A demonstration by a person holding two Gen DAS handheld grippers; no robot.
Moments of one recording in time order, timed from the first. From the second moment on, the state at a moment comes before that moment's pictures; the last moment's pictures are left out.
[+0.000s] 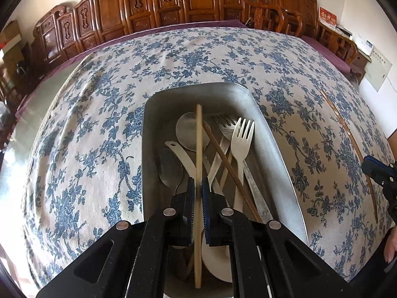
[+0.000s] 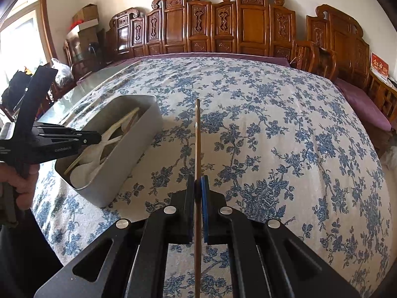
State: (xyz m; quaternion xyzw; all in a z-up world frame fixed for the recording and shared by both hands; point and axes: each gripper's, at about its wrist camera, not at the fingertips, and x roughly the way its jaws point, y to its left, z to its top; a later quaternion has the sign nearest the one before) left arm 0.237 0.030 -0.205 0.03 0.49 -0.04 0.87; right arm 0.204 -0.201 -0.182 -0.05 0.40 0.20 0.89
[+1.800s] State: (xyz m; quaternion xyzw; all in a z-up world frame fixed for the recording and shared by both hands) left arm 0.187 0.122 -0.144 -0.01 0.42 -0.01 0.91; right arm 0.254 -0.031 -0.197 -0.01 0.46 0.26 0.85
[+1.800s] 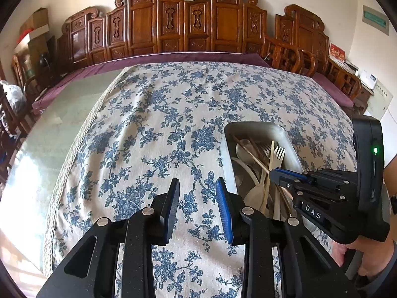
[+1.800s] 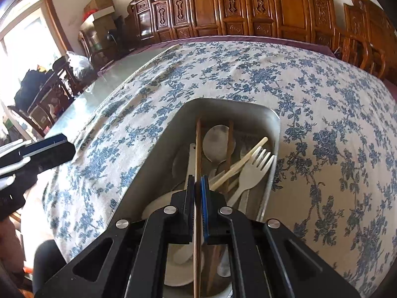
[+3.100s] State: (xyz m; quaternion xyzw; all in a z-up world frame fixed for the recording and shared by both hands) left arm 0.149 0.066 -0.110 -0.02 0.38 -0.03 0.92; right arm 0.173 -0.140 -0.113 -0.01 0.34 0.20 0.92
